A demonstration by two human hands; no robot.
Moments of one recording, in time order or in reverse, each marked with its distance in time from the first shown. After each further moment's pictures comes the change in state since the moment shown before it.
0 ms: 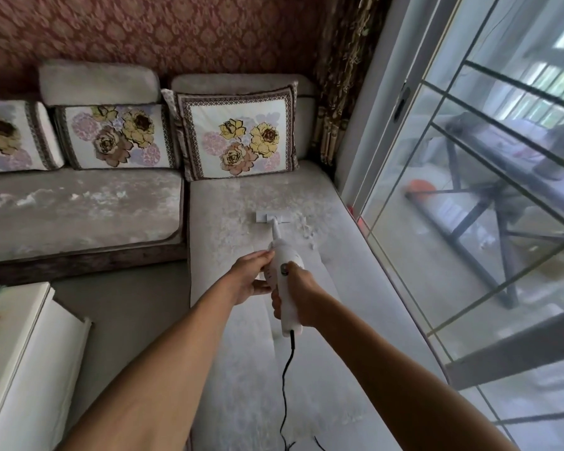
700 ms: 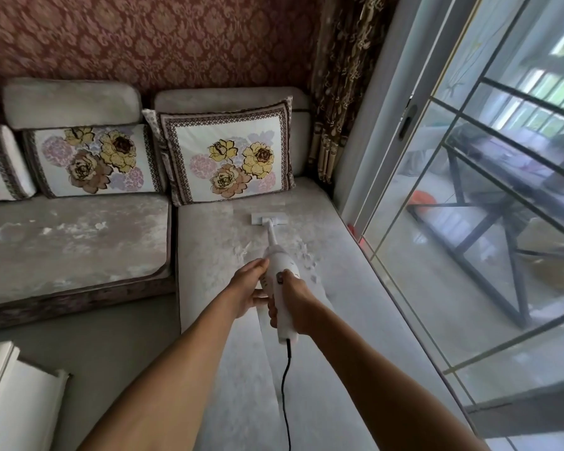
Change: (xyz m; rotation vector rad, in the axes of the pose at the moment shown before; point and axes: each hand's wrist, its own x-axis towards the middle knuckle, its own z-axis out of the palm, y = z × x) left_hand 0.139 0.097 -0.027 -0.044 0.041 -0.020; right_hand 0.129 -0.127 0.030 -0.019 0.022 -0.040
